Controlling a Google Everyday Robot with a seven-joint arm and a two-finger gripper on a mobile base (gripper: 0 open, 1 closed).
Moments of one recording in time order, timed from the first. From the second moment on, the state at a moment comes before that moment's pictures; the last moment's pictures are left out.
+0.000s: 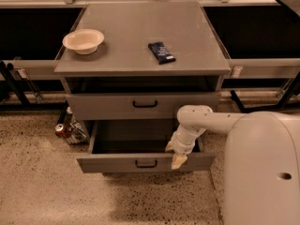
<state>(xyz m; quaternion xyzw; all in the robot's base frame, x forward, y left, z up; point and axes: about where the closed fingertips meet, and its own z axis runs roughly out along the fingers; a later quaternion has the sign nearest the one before) 0.576 -0.109 0.428 -0.80 0.59 0.13 0.06</state>
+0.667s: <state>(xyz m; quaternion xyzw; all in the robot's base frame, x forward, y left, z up) 0.560 -0.104 0.436 -0.80 0.58 0.13 0.06</state>
